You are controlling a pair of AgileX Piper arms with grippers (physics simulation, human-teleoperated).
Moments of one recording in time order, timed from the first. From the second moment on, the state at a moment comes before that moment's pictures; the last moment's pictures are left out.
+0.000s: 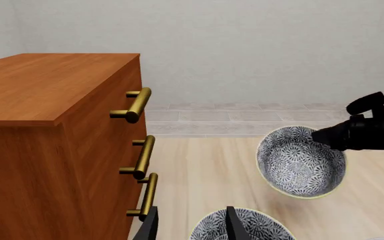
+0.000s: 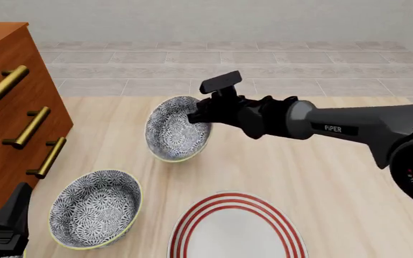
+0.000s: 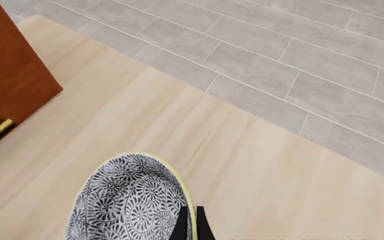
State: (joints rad) left arm 0.00 0.00 0.00 0.00 0.00; right arm 0.57 1.99 -1.35 -0.09 0.04
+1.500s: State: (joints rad) left arm 0.00 0.00 0.00 0.00 0.00; right arm 0.66 1.48 -0.97 -0.01 0.06
